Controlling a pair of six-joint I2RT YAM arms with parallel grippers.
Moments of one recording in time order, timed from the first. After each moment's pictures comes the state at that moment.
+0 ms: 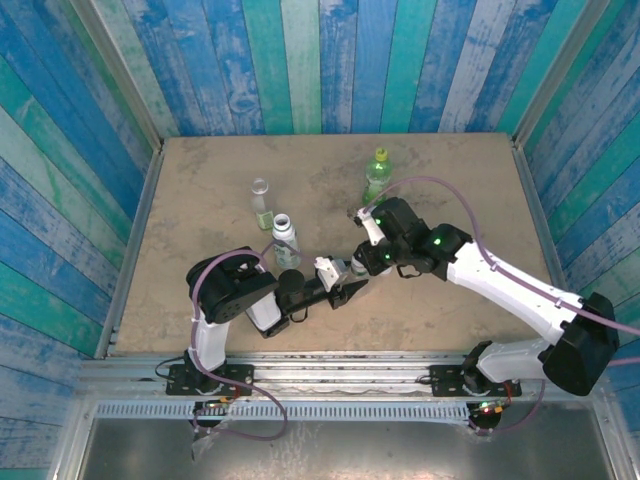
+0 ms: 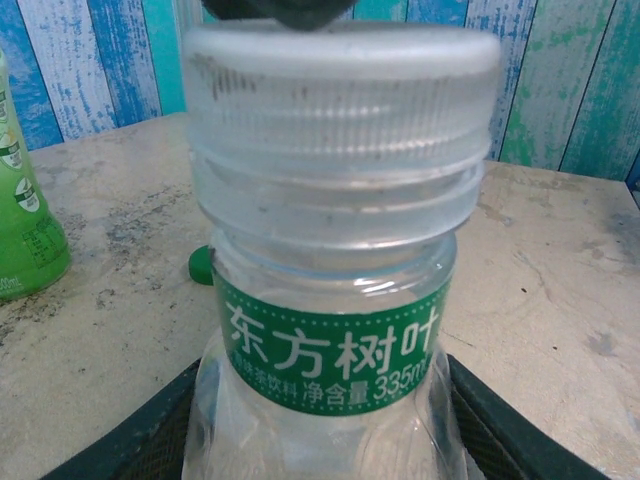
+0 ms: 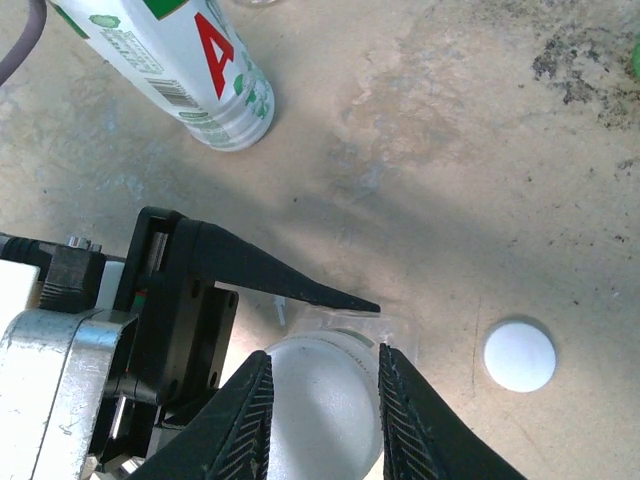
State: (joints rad) left arm -0.89 1.96 0.36 1.56 0.23 0.00; right arm 0.78 1.30 1.06 -0.68 -0.05 0.23
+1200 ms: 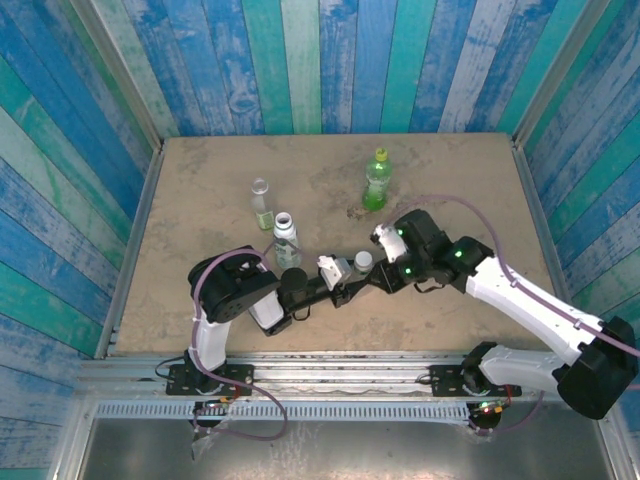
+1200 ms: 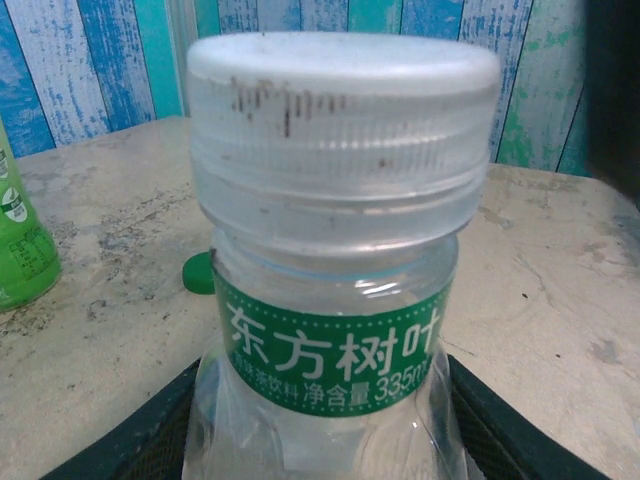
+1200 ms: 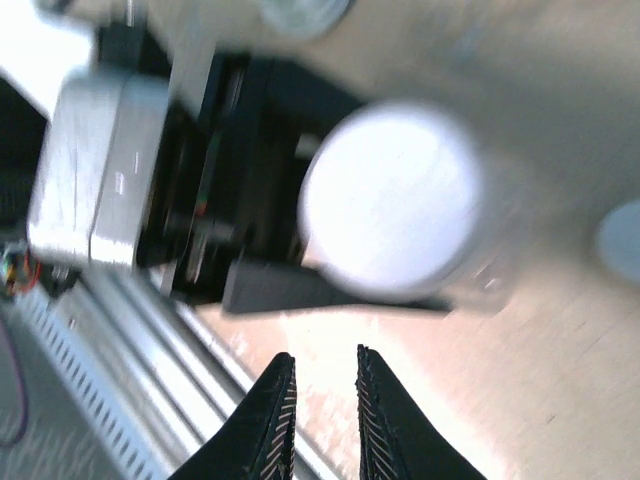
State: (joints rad) left arm -0.89 1.97 0.40 1.54 0.24 0.00; right arm 0.70 1.16 0.91 -0.75 -0.36 0.25
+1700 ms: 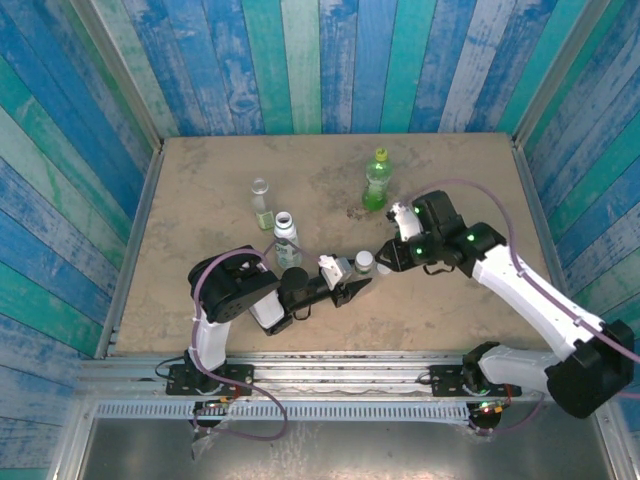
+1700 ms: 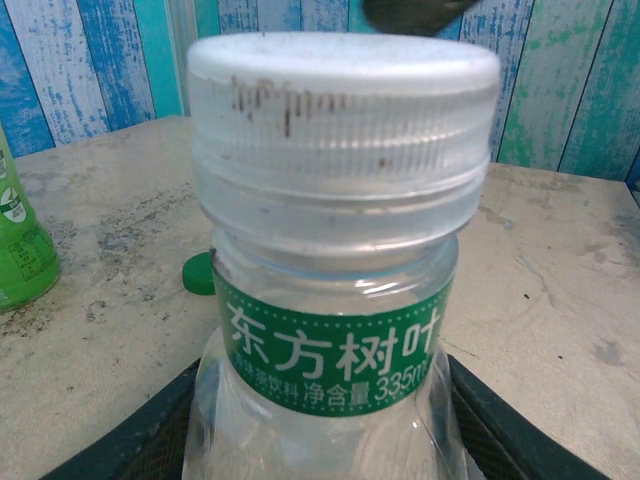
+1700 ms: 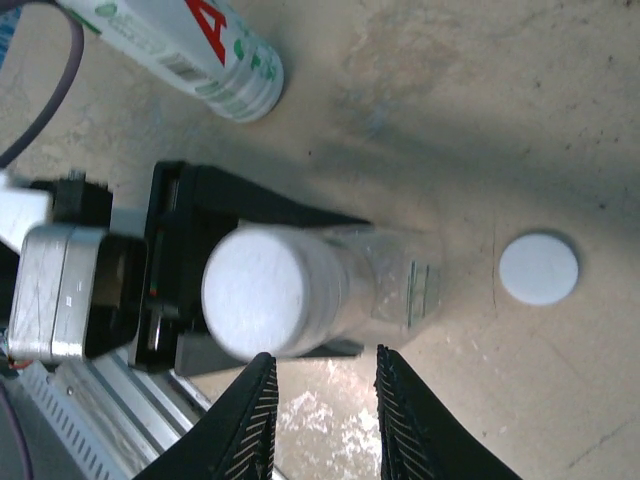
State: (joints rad) left arm -0.89 1.97 0.40 1.53 0.24 0.00; right arm 0.54 1.21 1.01 -0.74 -0.37 0.24
